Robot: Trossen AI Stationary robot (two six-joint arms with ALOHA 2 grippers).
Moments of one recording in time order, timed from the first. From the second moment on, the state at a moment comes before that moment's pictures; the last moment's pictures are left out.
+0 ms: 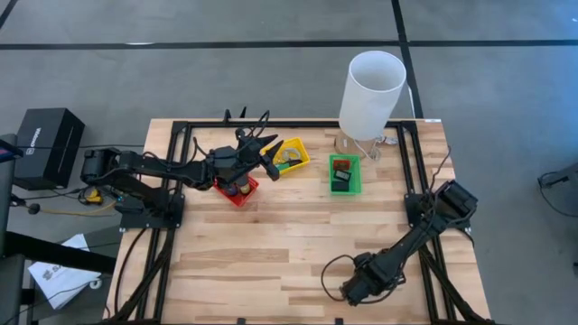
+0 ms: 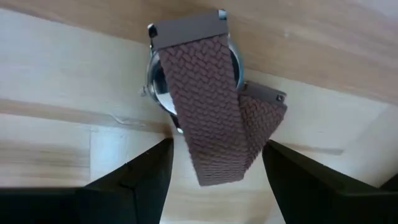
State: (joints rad) left arm 0.07 1.38 0.78 0.61 -0.65 0.02; right arm 0.76 1.91 1.14 -0.80 -0.35 2.03
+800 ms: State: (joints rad) left arm 0.07 1.38 0.78 0.61 -0.65 0.02; right arm 0.77 1.92 1.14 -0.78 -0.23 1.87
